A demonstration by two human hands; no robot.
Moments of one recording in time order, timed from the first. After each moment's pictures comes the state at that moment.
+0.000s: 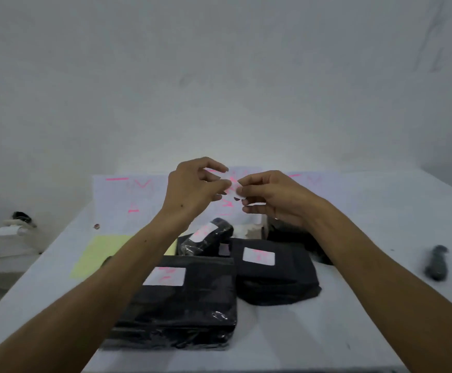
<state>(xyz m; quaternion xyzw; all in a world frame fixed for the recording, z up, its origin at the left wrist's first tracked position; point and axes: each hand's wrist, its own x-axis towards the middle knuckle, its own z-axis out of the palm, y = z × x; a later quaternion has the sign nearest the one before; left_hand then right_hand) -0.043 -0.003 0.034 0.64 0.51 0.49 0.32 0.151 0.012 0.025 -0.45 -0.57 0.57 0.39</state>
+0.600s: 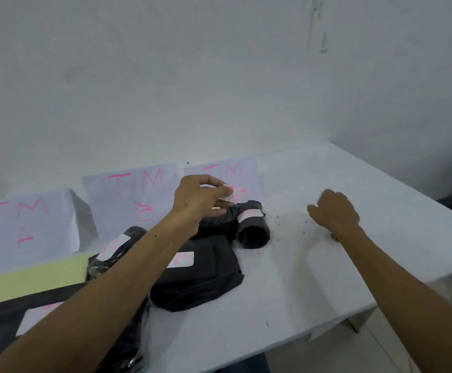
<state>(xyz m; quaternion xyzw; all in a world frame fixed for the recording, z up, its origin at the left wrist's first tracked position) 0.128 0.012 0.001 0.57 0.48 0.40 0.54 0.408 -0.041 -0.062 -0.89 -0.40 0.08 0.20</state>
